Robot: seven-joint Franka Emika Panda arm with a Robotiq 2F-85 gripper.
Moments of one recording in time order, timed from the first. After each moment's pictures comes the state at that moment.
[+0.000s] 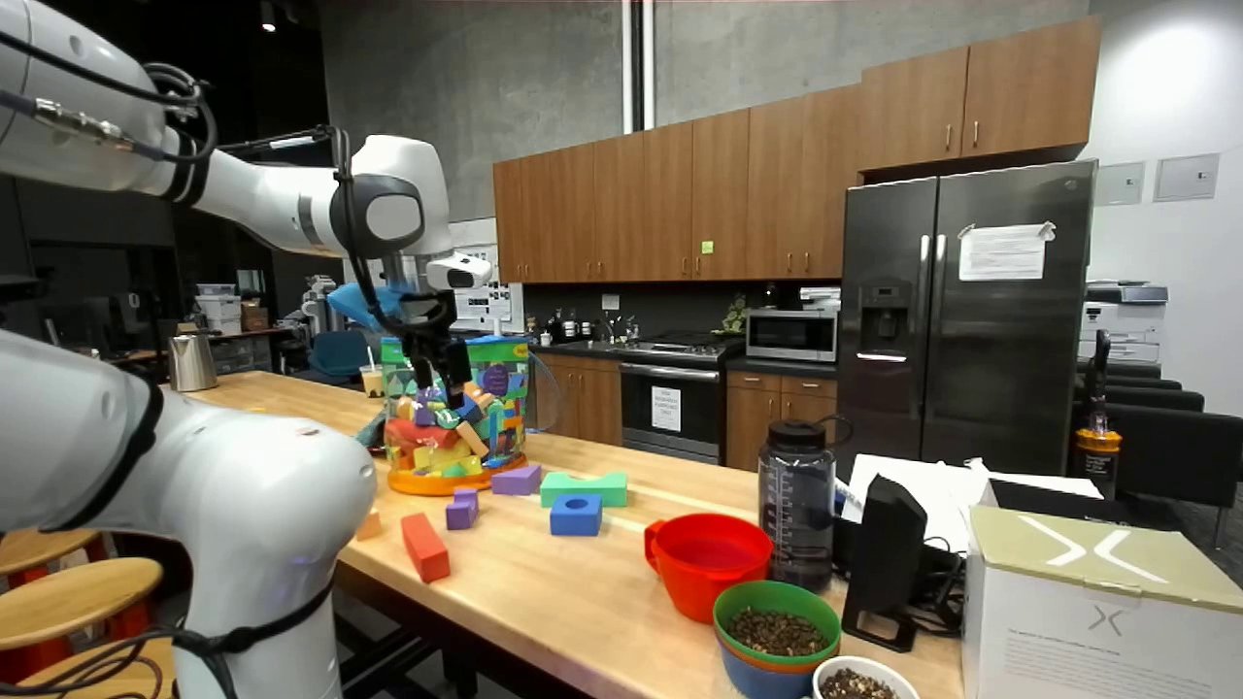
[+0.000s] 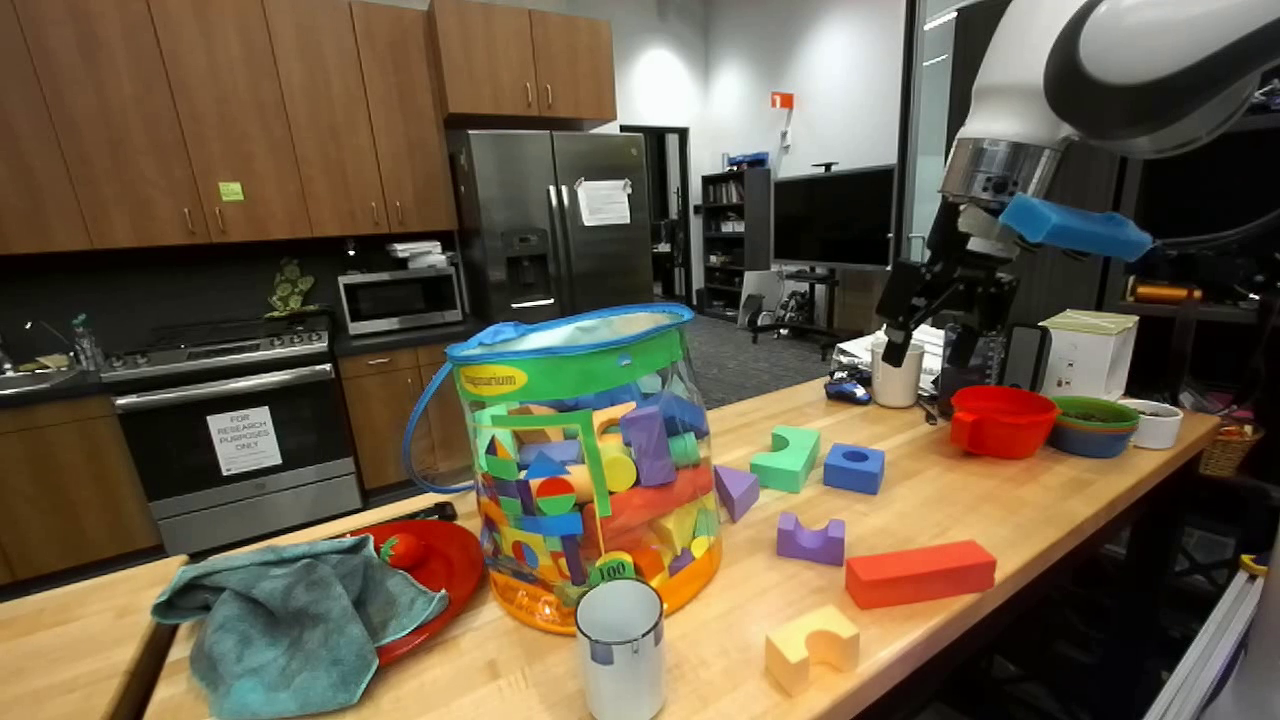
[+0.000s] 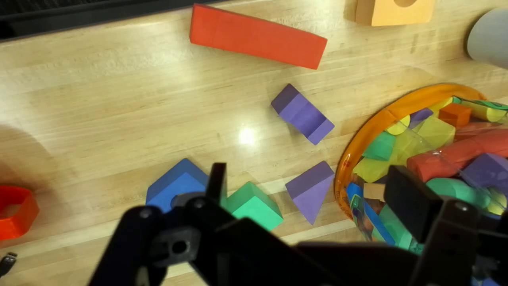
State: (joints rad) arm 0.09 -1.03 0.15 -2.80 0.27 2.01 0.34
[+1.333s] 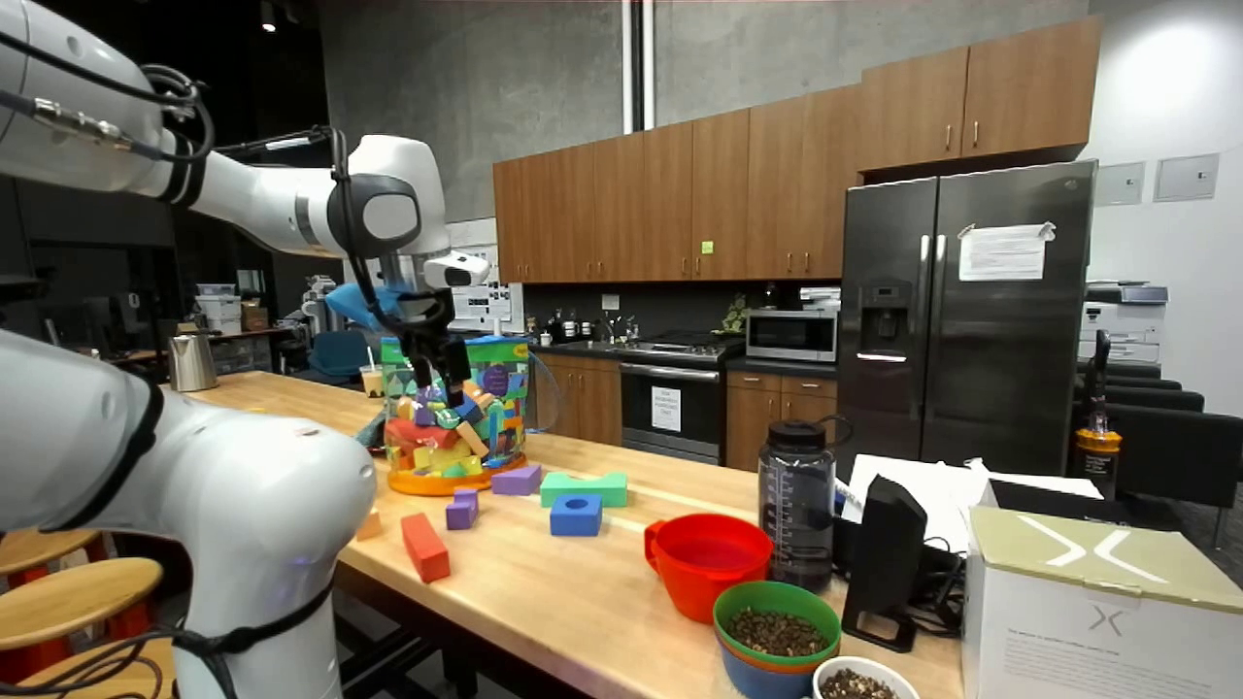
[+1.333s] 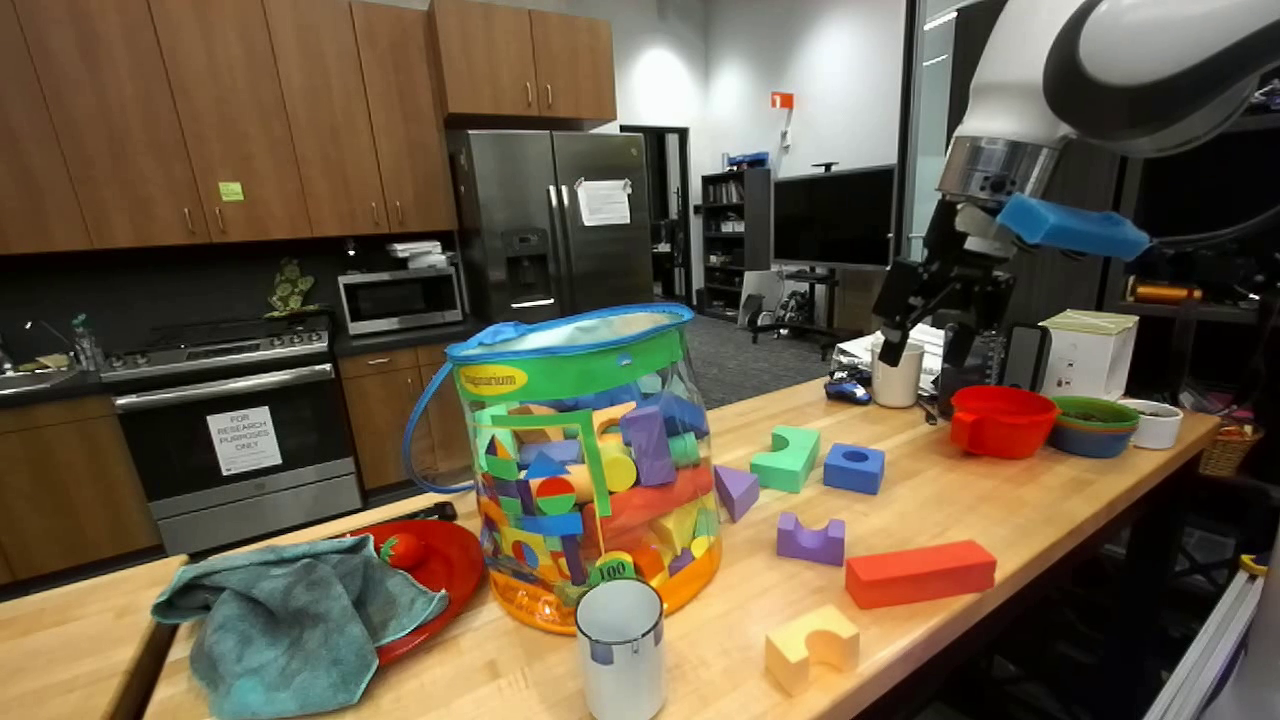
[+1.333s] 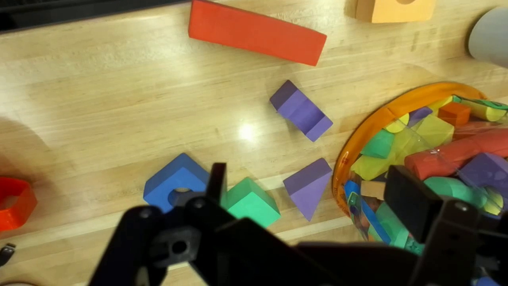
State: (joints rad) arm 0.09 -1.02 0.17 -2.79 0.27 2.02 0.34
